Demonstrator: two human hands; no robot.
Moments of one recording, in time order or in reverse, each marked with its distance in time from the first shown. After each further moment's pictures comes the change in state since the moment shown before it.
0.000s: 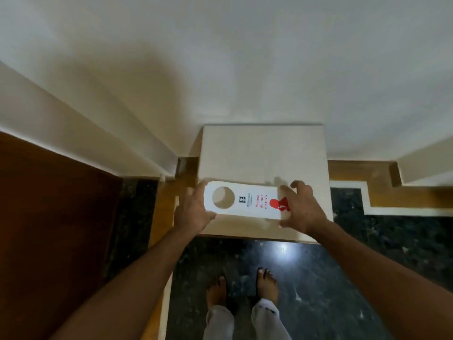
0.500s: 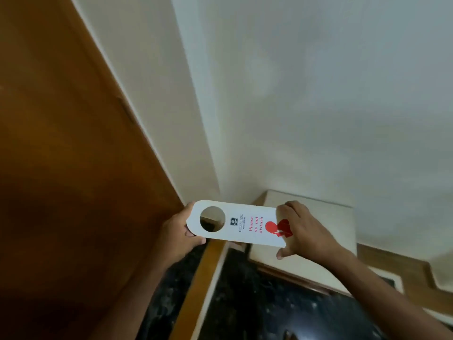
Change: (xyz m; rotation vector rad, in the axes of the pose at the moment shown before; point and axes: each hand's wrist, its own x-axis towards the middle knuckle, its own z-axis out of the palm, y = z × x) left_hand -0.318 -0.074 -0.295 -0.389 0.316 0.046; right_hand -0.230 -0.251 -0.181 -0.094 0.091 -0.557
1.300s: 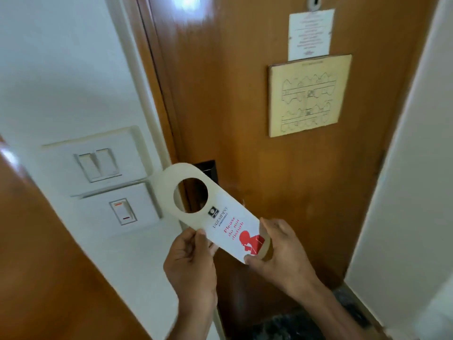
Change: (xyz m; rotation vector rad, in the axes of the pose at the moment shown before) left_hand -0.315 -0.111 -0.235 -0.793 1.724 -0.245; right_hand -0.006 -0.528 0.114 0.324 -0.112 -0.797
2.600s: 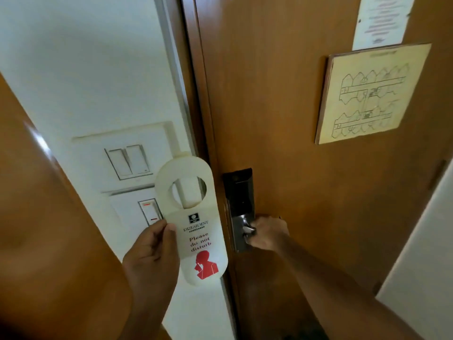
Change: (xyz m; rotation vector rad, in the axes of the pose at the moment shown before) left_hand 0.081 0.027 -0.078 0.390 -0.020 0.343; right_hand 0.170 0.052 0.134 -0.565 -0.374 -0.152
